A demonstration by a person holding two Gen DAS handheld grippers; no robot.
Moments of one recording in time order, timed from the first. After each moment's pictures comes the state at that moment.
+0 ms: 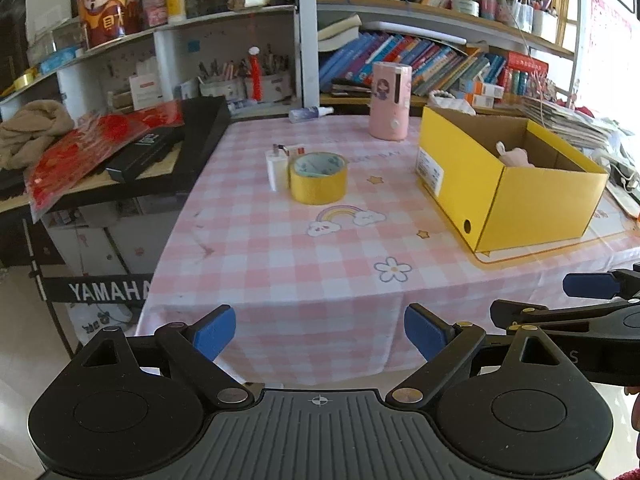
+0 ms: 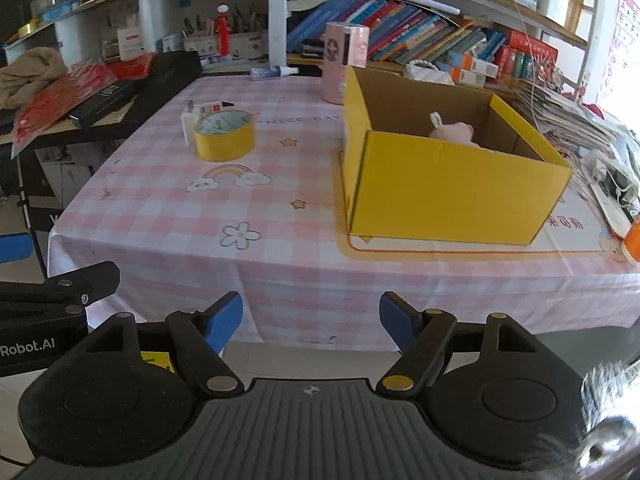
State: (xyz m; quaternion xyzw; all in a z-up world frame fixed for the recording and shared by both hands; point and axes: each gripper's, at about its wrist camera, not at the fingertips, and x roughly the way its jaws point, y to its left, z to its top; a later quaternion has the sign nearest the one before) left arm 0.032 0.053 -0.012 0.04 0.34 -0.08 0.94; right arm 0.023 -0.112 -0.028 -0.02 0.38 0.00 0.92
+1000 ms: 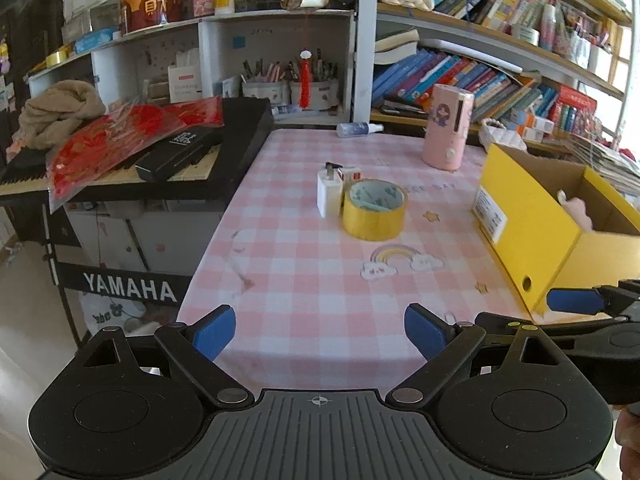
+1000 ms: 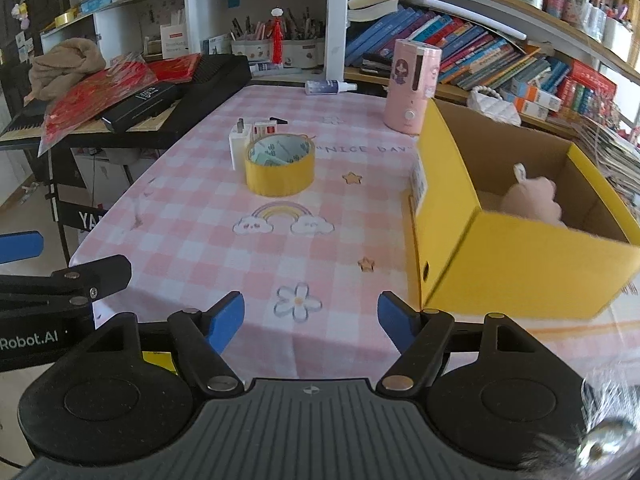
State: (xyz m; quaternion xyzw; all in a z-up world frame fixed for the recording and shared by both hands) left arm 0.093 0.083 -0.010 0.00 0.34 -0.03 0.94; right arm 0.100 -0.077 -0.027 -0.03 0.37 0.07 0.92
